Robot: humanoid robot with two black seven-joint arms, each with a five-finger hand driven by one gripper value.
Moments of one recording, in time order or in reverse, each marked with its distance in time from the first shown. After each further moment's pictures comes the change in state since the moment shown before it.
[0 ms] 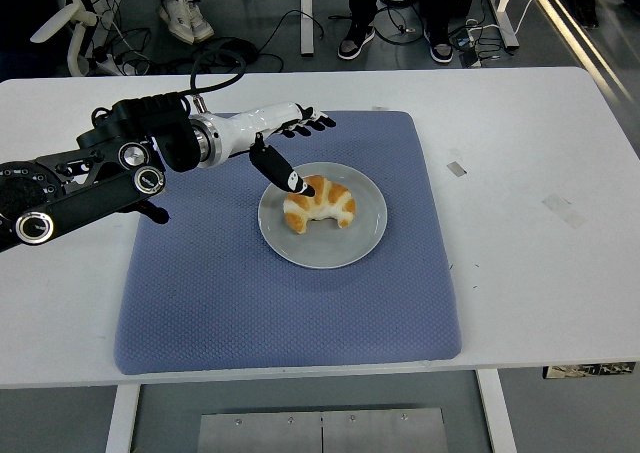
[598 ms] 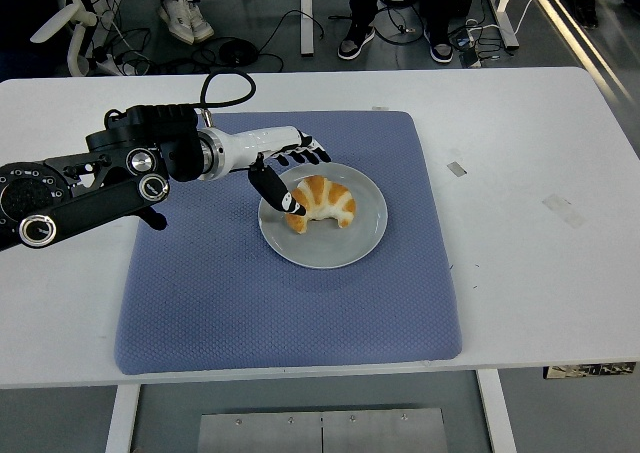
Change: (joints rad) left arm -0.035 0.000 0.072 0.001 0.006 -0.054 0.049; right arm 0.000 0.000 0.000 0.000 0.000 0.000 0.000
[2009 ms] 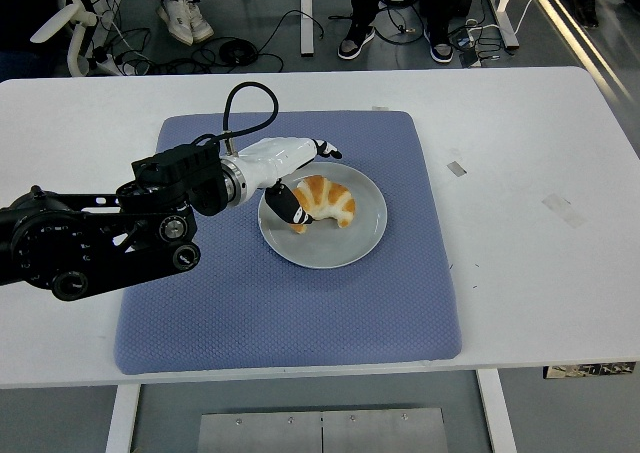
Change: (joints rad) left arm 0.000 -0.040 0.168 -0.090 0.245 0.283 0.038; right arm 0.000 0.000 0.000 0.000 0.000 0.000 0.000
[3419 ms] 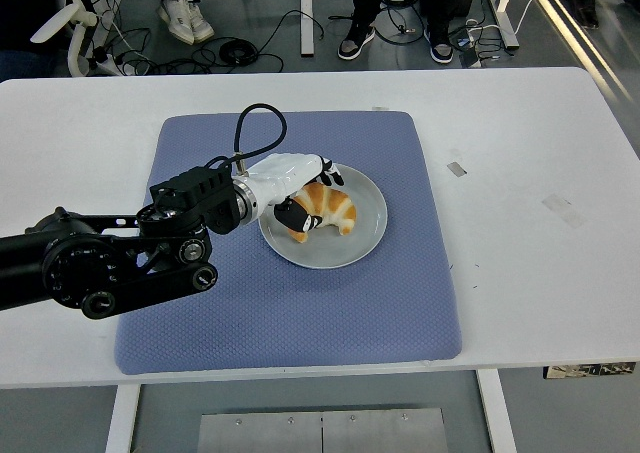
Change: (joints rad) left arm 0.069 -0.068 0.001 0.074 0.075 0.047 -0.015; right arm 0.000 0.000 0.000 0.000 0.000 0.000 0.000
